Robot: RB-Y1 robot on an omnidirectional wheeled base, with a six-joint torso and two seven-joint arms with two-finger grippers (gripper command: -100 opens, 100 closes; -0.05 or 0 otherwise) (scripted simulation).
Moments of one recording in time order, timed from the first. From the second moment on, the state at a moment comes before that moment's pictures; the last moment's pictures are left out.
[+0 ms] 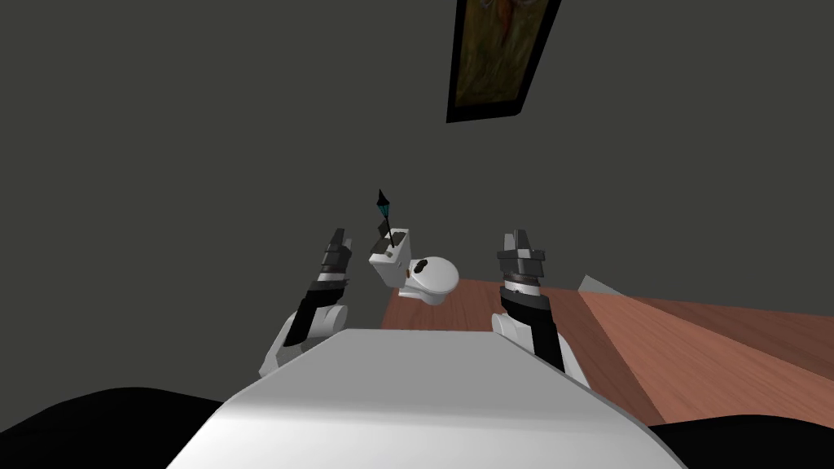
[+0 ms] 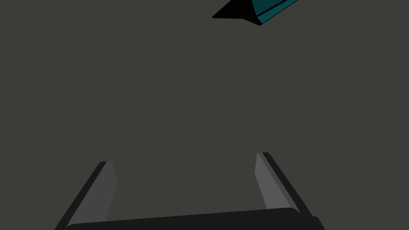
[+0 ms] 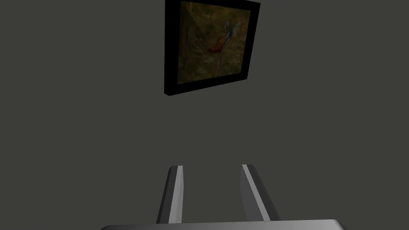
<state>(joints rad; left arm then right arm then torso) 0.43 0.19 0.09 -2.32 0.09 -0.21 -0.19 0.54 0.04 -0.05 -2.37 0.08 -0.44 -0.10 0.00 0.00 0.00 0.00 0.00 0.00</state>
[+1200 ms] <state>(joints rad) 0.40 0.22 0.11 -2.37 0.18 0.10 -0.25 0.54 0.04 -0.05 -2.37 0.08 -0.44 -0.10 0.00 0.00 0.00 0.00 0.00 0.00</state>
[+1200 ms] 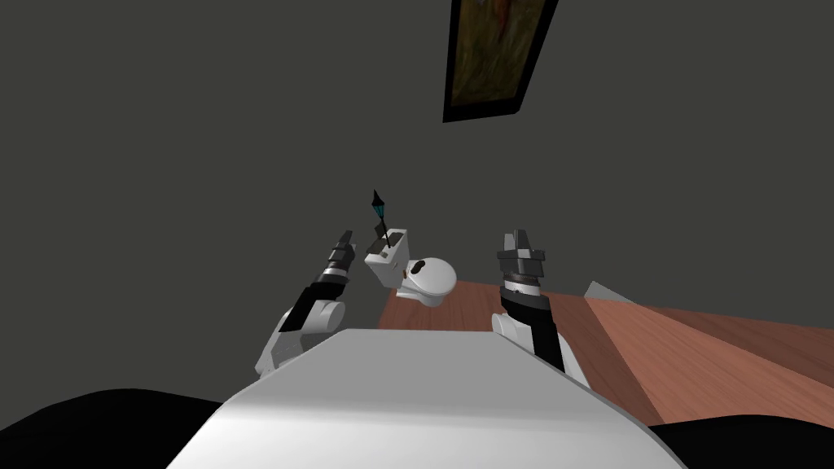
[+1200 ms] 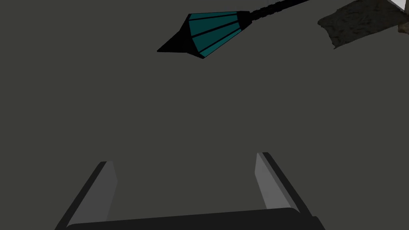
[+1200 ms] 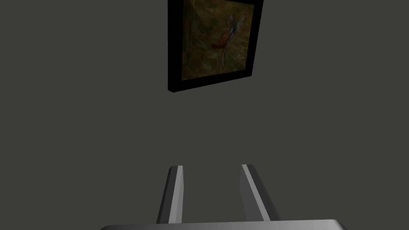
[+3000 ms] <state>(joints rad) 0.33 0.21 0.12 -2.39 0.22 0.57 -0.26 0.54 0.04 -0.05 -2.37 0.08 -0.44 -0.10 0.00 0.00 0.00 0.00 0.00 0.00</state>
